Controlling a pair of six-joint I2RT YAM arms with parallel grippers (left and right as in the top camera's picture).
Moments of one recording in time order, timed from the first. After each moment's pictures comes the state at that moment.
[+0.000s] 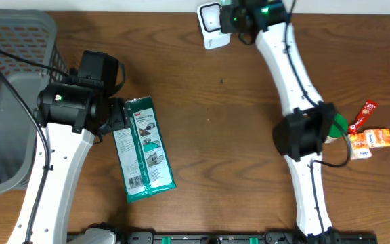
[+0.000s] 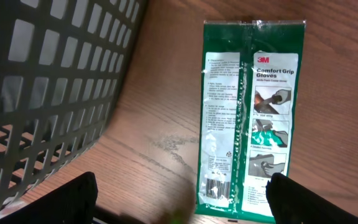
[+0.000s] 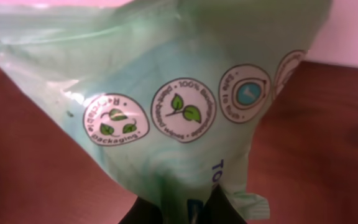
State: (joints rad) left arm -0.18 1.38 1.49 -1.43 -0.30 -0.43; right arm 0.33 2.51 2.62 -0.93 0.03 0.17
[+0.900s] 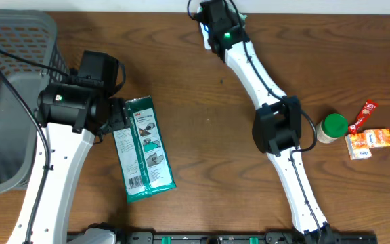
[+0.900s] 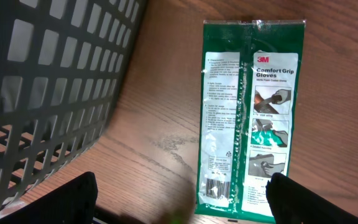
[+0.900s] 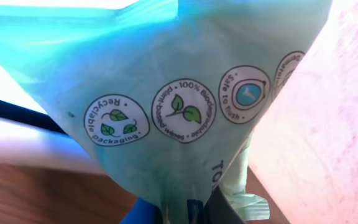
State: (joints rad) left arm -0.18 1.38 1.49 -1.43 -0.30 -0.43; right arm 0.41 2.74 2.62 -0.67 0.58 -0.67
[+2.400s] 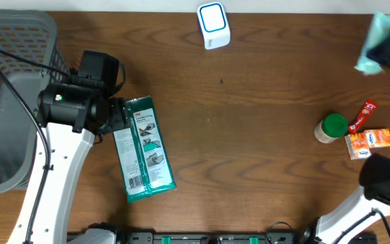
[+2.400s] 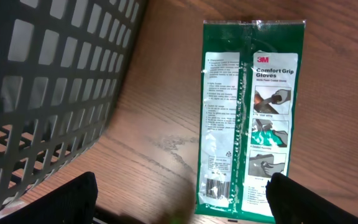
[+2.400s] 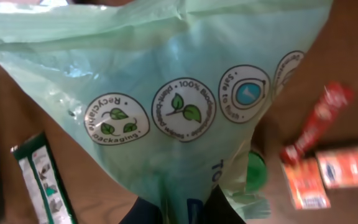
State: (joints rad) left arm -0.18 1.38 1.49 -1.43 -0.30 -0.43; right arm -0.44 1.98 2.46 -1.69 -0.43 -0.08
